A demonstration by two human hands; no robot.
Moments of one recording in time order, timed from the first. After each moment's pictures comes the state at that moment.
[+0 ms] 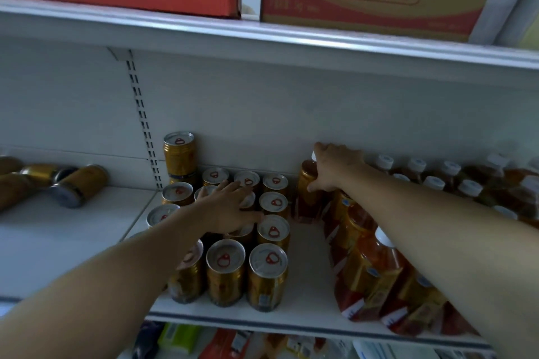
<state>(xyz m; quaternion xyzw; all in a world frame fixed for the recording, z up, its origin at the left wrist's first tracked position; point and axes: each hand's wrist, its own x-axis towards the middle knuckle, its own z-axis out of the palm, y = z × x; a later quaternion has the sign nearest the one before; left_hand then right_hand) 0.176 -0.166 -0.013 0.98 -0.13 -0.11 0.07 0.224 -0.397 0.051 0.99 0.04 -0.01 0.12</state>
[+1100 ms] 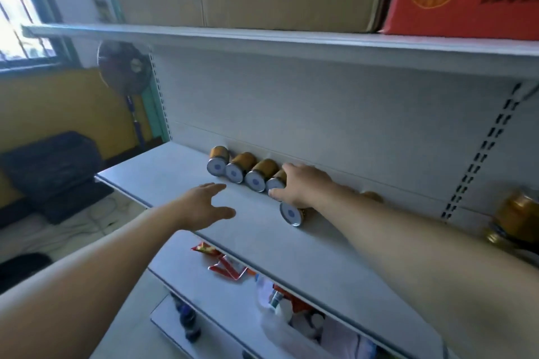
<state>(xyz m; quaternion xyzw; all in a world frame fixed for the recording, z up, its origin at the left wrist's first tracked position) 0.056 0.430 0.008 0.96 0.19 -0.07 0.21 0.193 0.245 0.022 0.94 0.32 -0.03 -0.06</state>
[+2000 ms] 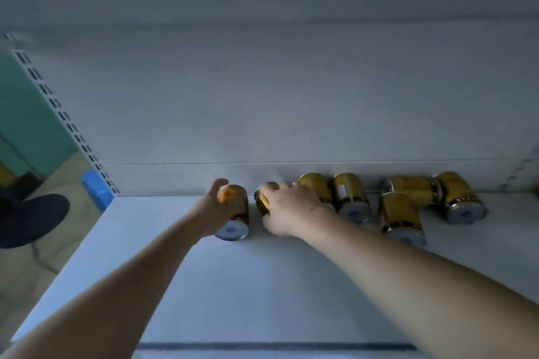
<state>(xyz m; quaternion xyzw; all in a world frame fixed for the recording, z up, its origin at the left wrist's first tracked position) 0.273 0.666 -0.067 0.89 0.08 -0.10 0.45 0.257 0.491 -0.036 0.99 0.15 -0.06 -0.01</state>
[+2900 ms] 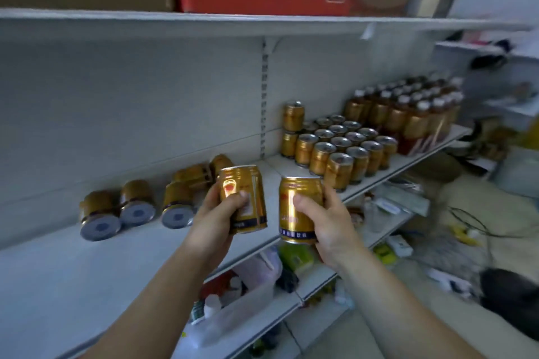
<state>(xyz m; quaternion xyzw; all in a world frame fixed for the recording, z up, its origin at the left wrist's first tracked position) 0.071 0.334 -0.006 0.53 -0.14 -0.27 0.79 -0.036 0.192 0.000 0.56 -0.22 0.22 -0.76</state>
